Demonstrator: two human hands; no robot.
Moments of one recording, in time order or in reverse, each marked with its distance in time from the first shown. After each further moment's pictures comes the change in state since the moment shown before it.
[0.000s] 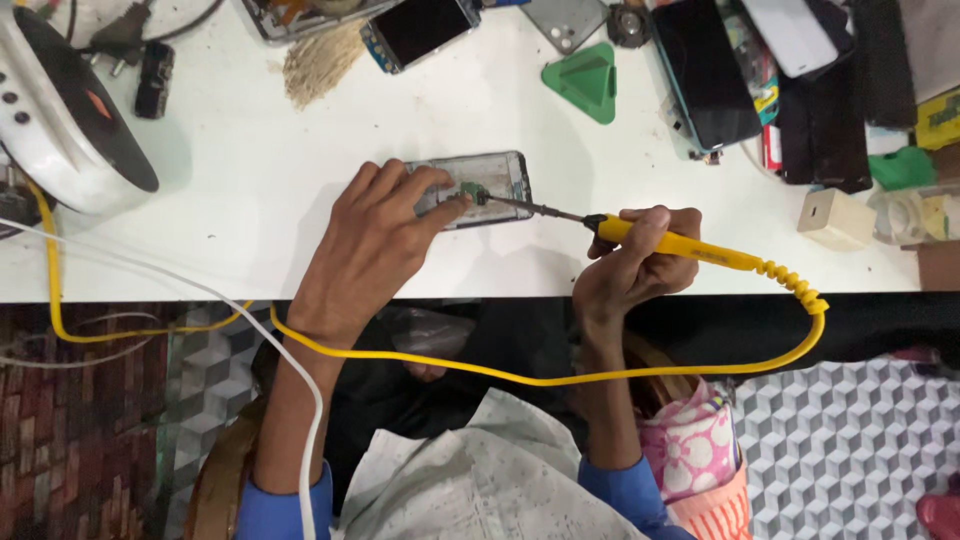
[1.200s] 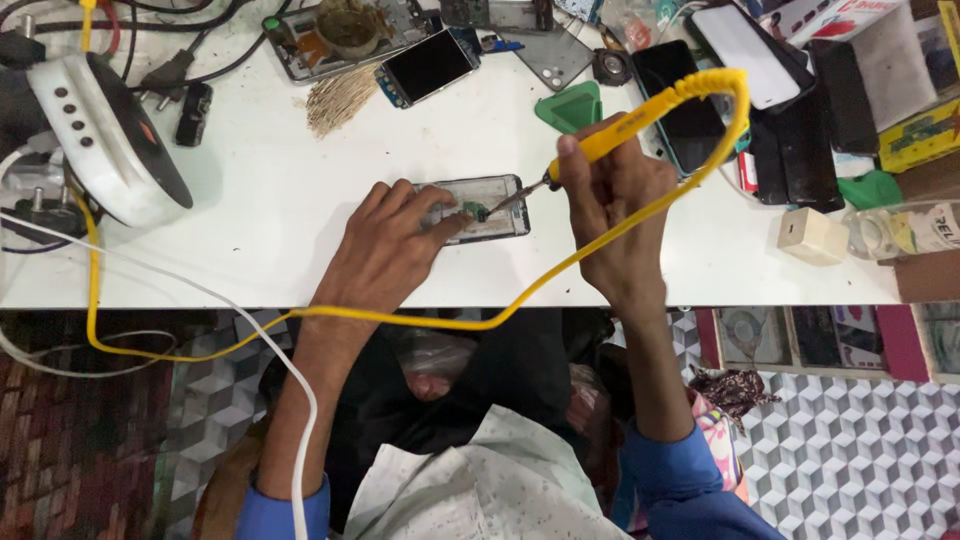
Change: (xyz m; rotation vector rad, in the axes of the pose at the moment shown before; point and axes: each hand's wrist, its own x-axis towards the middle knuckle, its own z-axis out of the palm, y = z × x) left_hand 0.001 -0.001 0.000 -0.038 -0.018 -0.014; right_hand 0.077 -0.062 0.016 -0.063 -0.669 -0.185
